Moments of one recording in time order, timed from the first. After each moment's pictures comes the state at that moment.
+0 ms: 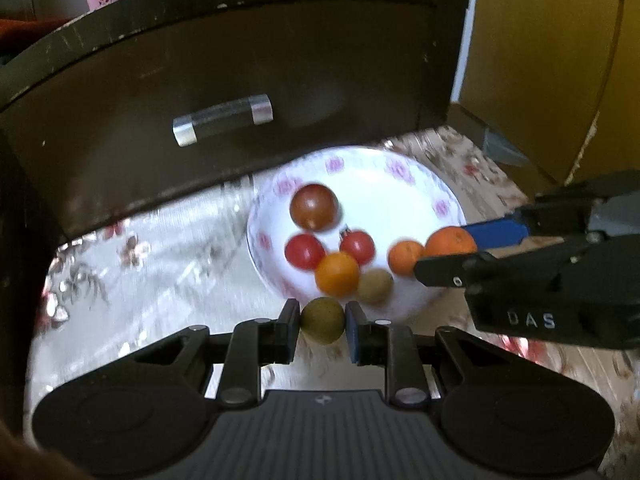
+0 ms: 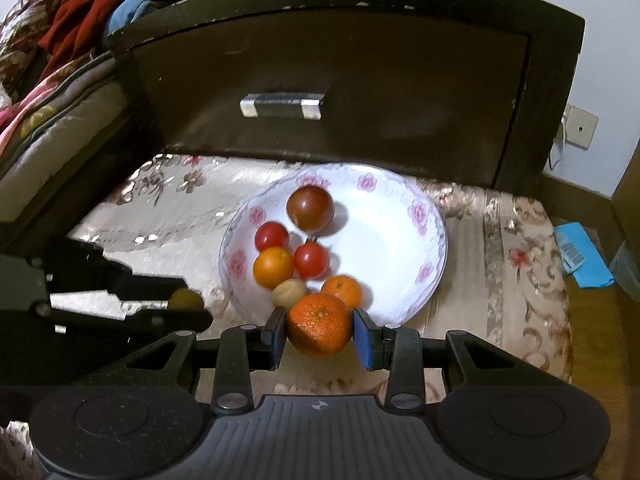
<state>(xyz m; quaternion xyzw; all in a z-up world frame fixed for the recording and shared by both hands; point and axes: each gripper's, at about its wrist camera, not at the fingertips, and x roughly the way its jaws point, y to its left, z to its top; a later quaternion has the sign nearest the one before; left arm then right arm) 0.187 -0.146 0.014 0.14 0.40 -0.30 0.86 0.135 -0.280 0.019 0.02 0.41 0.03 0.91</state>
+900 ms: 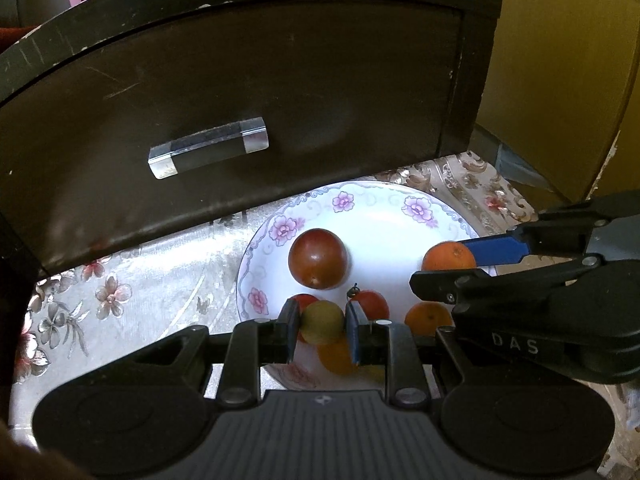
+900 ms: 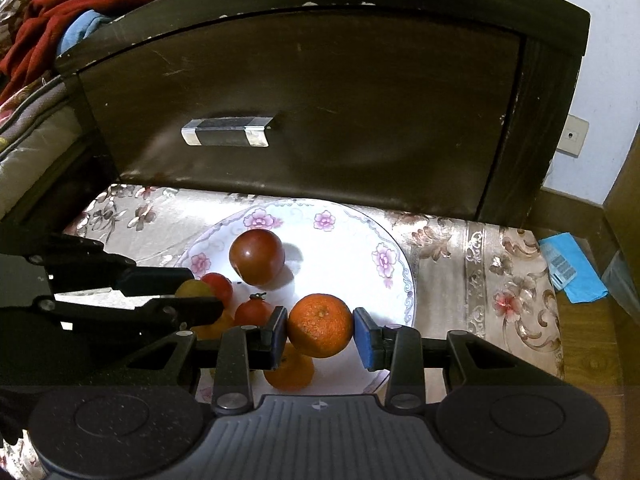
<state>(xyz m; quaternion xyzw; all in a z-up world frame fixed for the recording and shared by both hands) 0.225 -0.176 0.003 0.13 0.39 -0.30 0.86 0.179 -0.306 0.007 0.02 0.40 0.00 0.91</state>
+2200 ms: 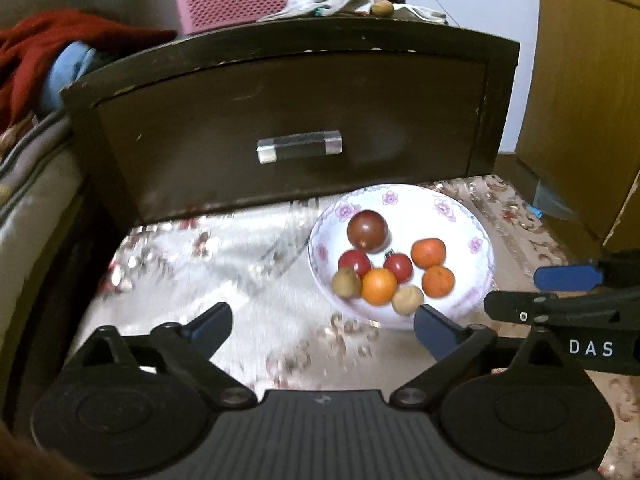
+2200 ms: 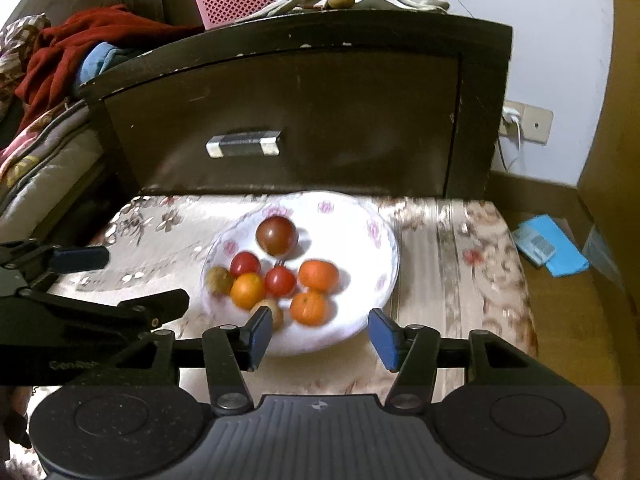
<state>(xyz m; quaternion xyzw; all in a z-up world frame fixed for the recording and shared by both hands) 0.143 -0.117 0.038 0.08 0.36 -0.21 0.91 0.100 -0.295 0.035 0.06 0.38 -0.02 0.92</state>
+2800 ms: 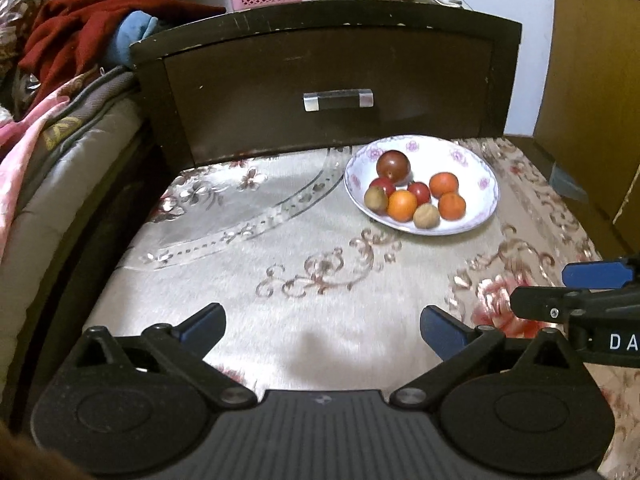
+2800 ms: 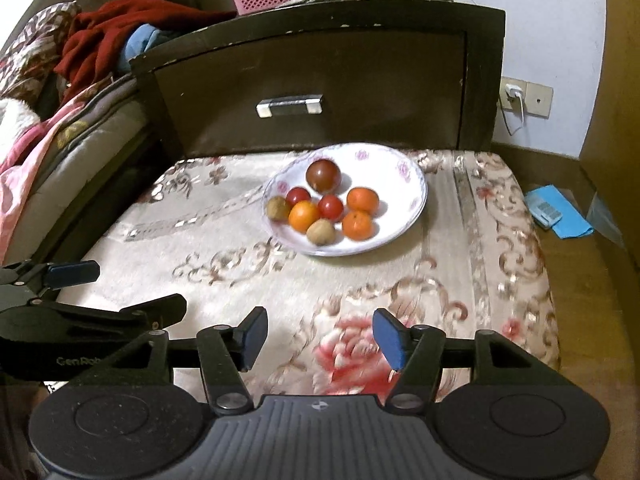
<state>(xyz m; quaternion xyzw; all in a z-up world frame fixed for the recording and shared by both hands) 0.070 -0.075 0.027 0.09 0.37 -0.16 0.91 0.028 -0.254 0.036 0.07 0.40 0.00 0.91</state>
